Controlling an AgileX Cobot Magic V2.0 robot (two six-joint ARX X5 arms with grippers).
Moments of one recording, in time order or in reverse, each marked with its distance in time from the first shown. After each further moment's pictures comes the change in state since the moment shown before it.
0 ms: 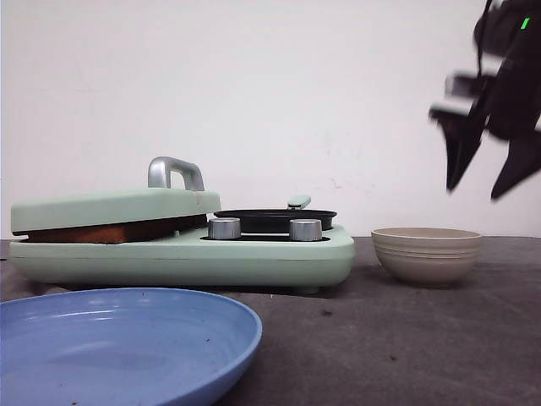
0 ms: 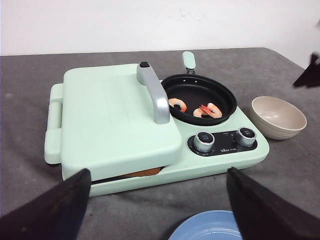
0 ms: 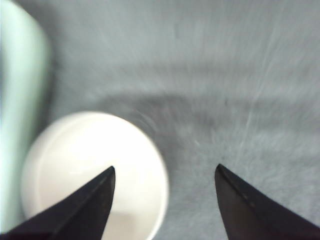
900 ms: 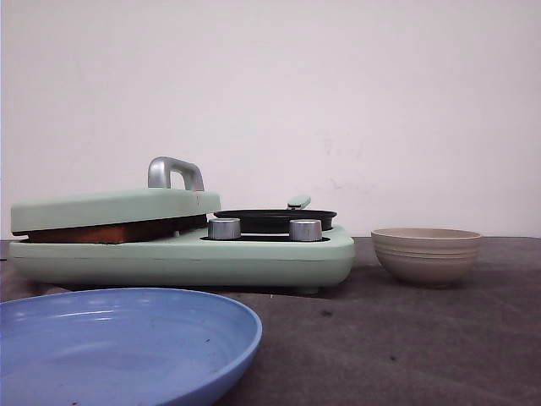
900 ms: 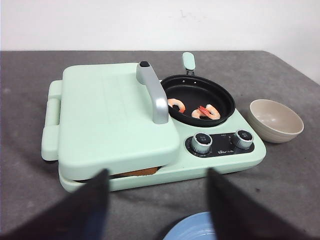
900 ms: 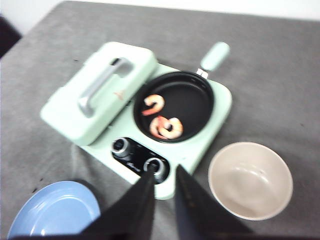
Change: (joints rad) left arm 0.000 0.000 0.000 0.000 0.000 -0.048; right arm 0.155 -0.557 -0.029 -0.135 -0.218 -0.042
